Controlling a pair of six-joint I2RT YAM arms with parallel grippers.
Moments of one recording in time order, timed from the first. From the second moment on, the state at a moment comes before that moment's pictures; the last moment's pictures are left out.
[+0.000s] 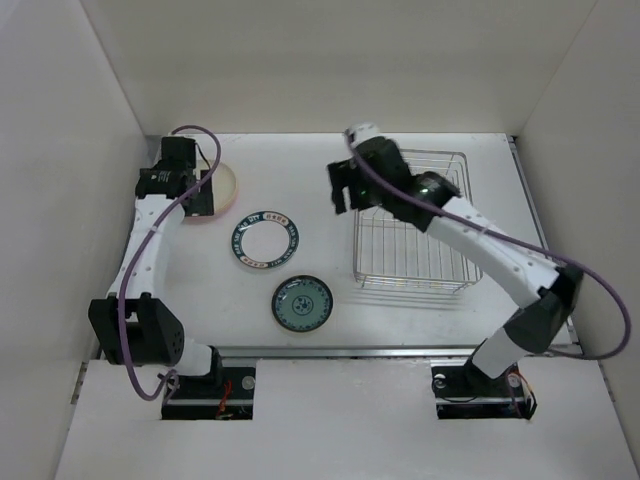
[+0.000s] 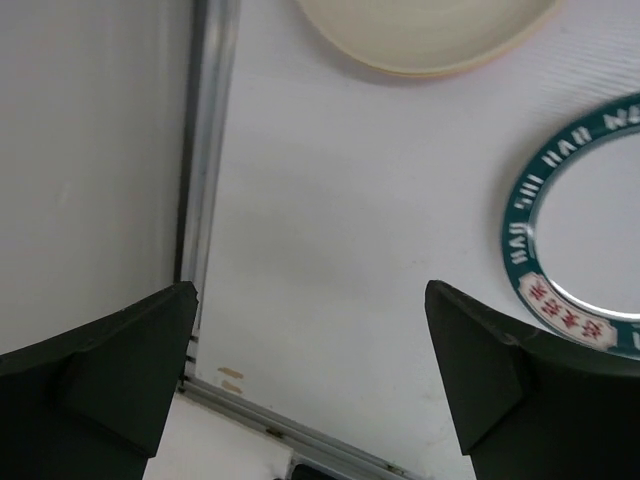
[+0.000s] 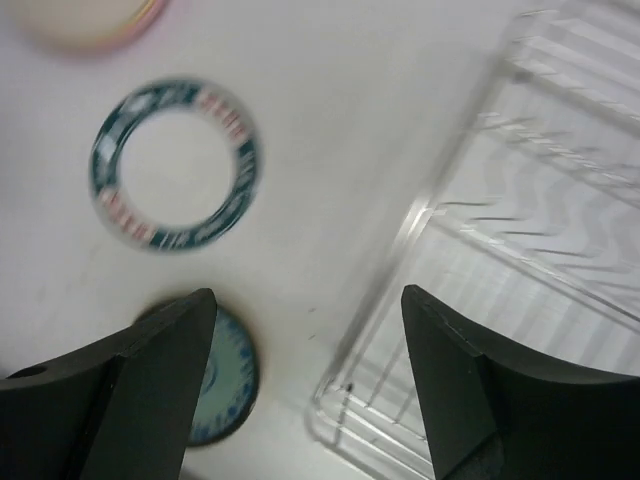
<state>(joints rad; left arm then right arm) -0.03 1.44 1.42 -0.93 -0.38 0.00 0.83 1.66 1.69 -0.71 0.16 0.22</state>
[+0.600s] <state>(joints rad) 0.39 1.43 1.39 -0.94 -0.54 -0.17 0.36 1.10 1.27 -0.75 0.69 0.69</state>
